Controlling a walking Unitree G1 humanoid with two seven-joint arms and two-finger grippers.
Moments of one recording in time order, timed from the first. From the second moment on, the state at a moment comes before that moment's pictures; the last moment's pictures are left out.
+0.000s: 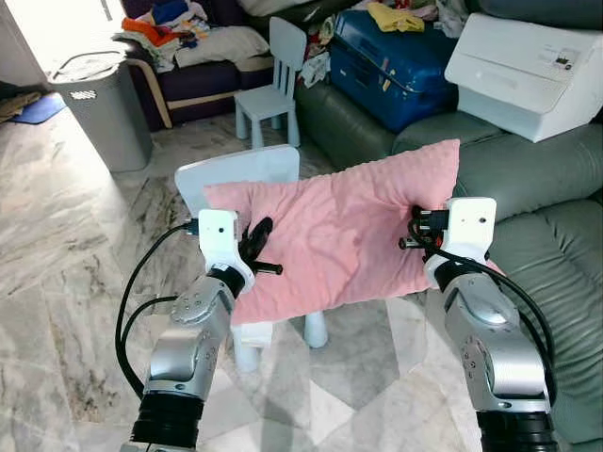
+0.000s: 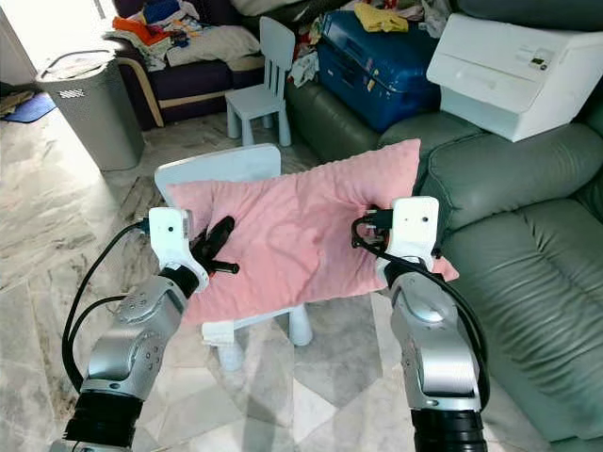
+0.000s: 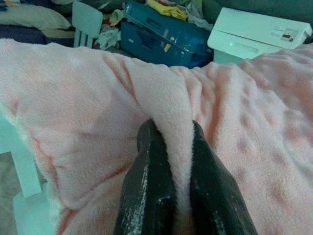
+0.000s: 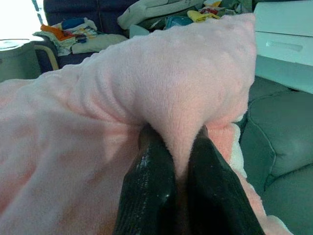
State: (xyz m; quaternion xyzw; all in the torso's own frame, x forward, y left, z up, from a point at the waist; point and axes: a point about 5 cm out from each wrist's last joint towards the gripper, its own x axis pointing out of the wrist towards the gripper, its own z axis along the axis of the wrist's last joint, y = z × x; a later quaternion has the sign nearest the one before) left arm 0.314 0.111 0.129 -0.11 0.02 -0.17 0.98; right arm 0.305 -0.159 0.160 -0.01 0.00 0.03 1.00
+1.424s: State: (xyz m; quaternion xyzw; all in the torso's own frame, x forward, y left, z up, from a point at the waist) left arm 0.308 0.110 0.124 -0.12 0.03 -0.20 0.97; right arm 0.304 -0.152 0.162 -0.01 0.00 0.05 1.00
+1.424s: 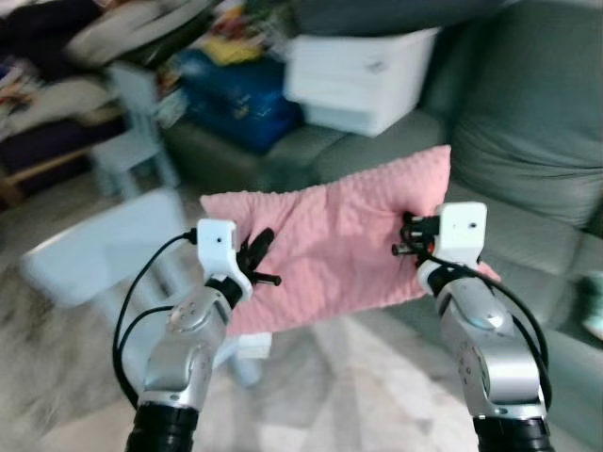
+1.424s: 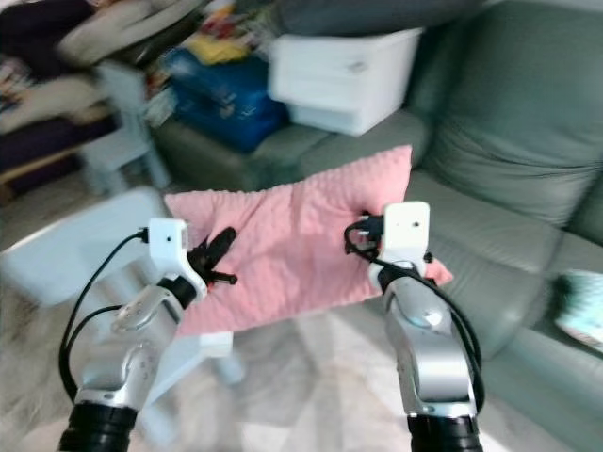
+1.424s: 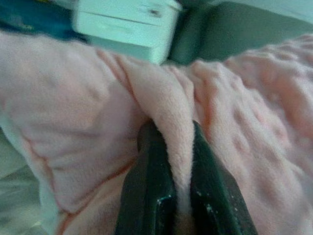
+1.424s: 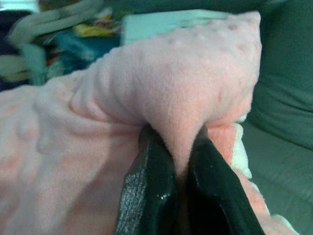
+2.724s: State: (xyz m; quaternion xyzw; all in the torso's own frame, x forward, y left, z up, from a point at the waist) left arm 0.310 0.096 0.126 -0.12 0.04 -0.21 0.97; right arm 0.302 -0.160 0.159 -0.01 0.00 0.02 1.00
